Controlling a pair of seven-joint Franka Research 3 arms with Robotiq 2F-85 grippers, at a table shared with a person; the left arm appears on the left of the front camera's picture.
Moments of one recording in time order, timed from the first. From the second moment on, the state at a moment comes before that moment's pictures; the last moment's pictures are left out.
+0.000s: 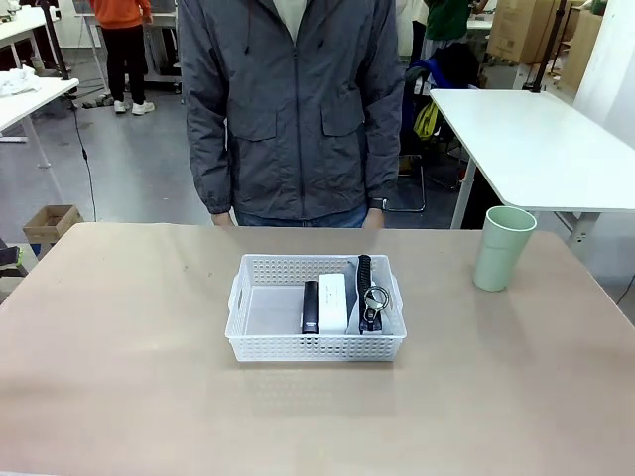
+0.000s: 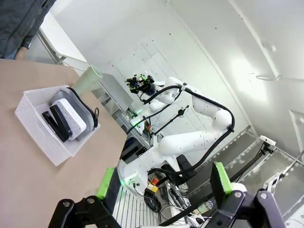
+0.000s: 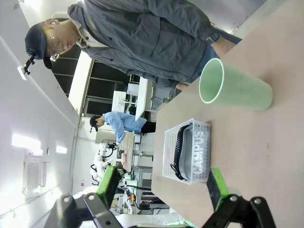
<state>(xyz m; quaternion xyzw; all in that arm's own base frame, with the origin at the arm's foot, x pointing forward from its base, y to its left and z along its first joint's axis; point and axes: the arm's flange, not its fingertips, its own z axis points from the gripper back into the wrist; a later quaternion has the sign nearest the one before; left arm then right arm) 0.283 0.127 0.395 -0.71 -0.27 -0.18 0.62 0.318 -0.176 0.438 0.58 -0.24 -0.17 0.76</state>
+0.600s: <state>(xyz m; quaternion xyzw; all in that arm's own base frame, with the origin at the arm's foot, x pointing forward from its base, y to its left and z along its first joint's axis) 0.283 0.127 0.395 -0.71 -0.27 -0.18 0.62 0.335 -0.153 0.441 0.53 -0.30 -0.02 0.79</state>
